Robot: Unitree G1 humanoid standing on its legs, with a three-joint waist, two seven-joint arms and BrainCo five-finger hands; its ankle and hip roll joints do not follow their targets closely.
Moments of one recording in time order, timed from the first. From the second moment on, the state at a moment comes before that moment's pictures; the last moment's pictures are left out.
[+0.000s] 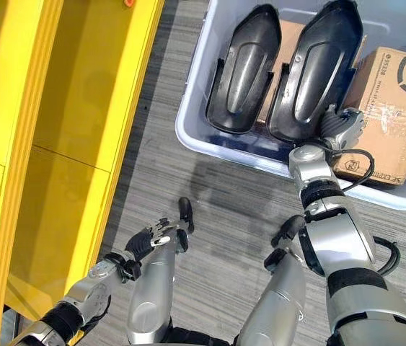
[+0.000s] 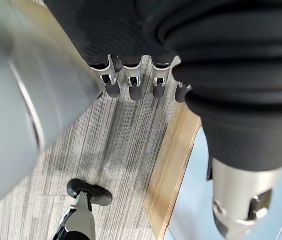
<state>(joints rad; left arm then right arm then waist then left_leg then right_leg) -0.13 0.40 -0.50 0.45 -0.72 -0.03 -0.16 -1.08 -0.53 0.28 1.15 0.31 0.03 -0.91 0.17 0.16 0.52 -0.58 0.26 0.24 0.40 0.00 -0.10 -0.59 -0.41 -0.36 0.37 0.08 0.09</state>
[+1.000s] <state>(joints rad) -0.04 0.40 -0.39 0.48 -0.64 -0.04 -0.20 -0.88 -0.51 0.28 0.89 0.32 -0.01 -0.56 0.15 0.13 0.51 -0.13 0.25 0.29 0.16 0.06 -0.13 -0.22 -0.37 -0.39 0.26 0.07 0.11</state>
